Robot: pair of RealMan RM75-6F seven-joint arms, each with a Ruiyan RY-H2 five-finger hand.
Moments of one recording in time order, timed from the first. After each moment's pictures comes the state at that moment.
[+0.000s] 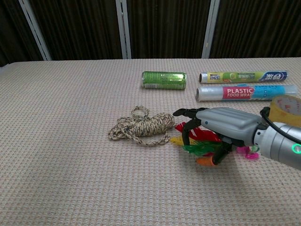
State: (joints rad) left arm -0.23 -1.19 -0.03 -1.53 1.42 1.28 0.05; right arm 0.60 -1.63 0.13 -1.44 -1.47 0.86 -0.15
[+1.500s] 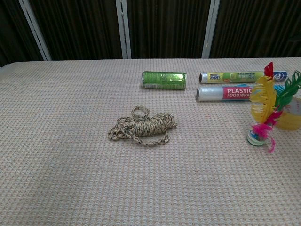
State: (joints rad) left arm -0.20 -1.19 0.01 -1.57 1.49 1.33 0.09; right arm 0.38 -1.08 0.07 -1.68 -1.54 1.26 -0.10
